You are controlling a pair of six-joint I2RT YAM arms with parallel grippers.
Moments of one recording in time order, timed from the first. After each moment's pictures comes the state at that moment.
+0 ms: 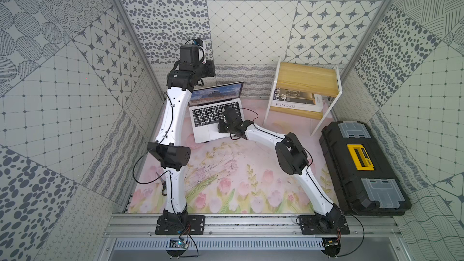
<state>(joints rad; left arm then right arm) -0.16 2.14 2.68 -0.93 0.10 -0.17 0.78 2.47 2.07 -0.27 0.01 0.60</state>
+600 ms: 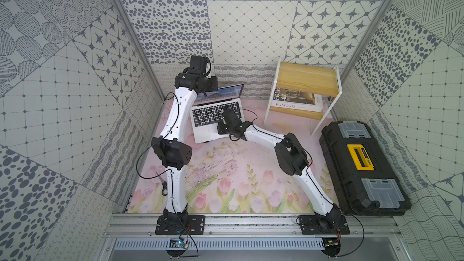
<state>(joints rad) -0.18 2.15 2.53 -1.09 0.06 -0.16 0.79 2.47 2.05 -0.26 0.02 0.59</state>
